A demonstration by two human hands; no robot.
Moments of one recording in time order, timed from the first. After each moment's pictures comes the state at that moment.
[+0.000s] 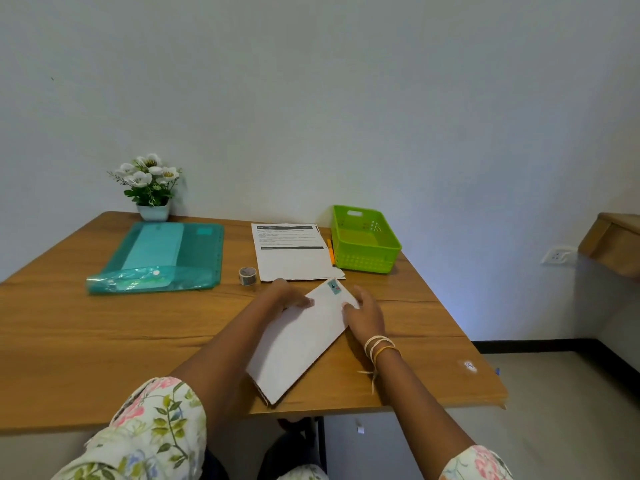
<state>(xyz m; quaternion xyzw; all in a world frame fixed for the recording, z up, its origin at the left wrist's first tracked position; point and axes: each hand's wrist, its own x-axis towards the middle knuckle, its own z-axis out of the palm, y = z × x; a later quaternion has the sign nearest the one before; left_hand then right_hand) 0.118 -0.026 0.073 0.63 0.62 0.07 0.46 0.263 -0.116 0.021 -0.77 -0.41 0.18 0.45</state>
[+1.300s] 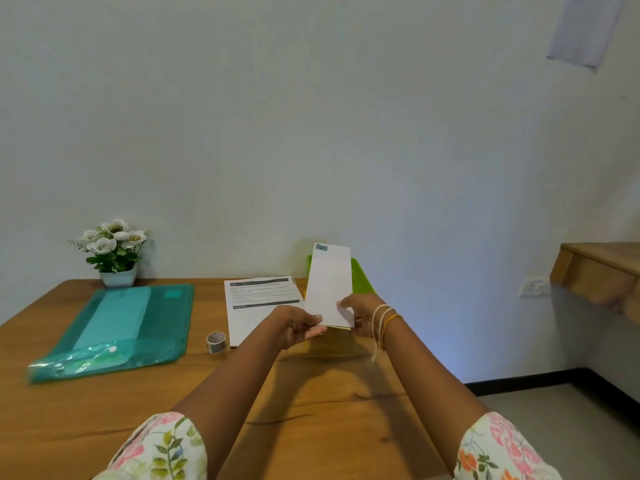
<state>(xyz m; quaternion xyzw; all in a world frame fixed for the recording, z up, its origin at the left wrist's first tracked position) 0.190 -0.009 0.117 0.45 0.45 0.18 0.75 0.319 -0.080 0.142 -0.69 -0.24 0.43 0.53</state>
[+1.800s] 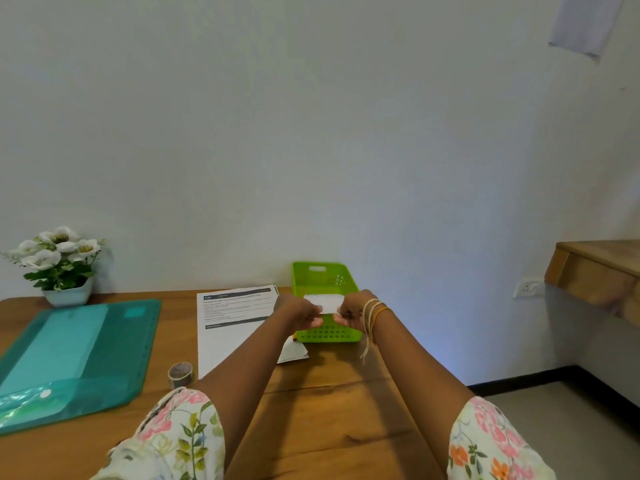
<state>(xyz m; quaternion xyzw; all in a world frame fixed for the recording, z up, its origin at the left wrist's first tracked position) 0.270 0.064 0.114 0.55 0.47 0.26 0.64 0.386 -0.004 0.130 -0.72 -0.22 0.39 0.53</state>
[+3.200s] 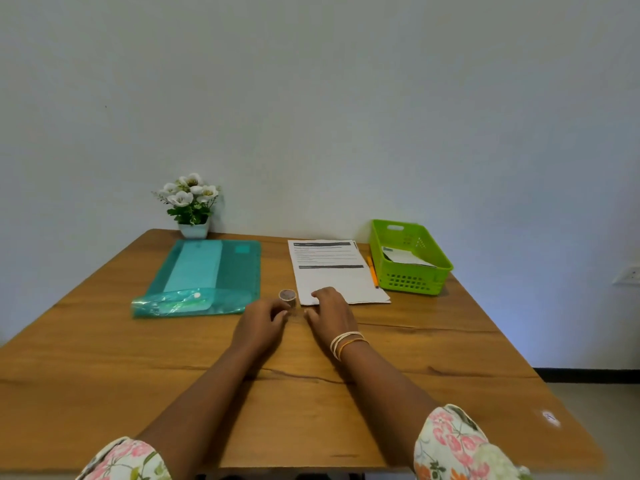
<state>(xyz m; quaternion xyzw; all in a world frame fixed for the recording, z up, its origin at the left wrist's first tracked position) 0.013 0.039 -0.001 0.76 0.50 0.35 0.22 0.172 -0.002 0.019 -0.72 -0.64 0.02 0.27</state>
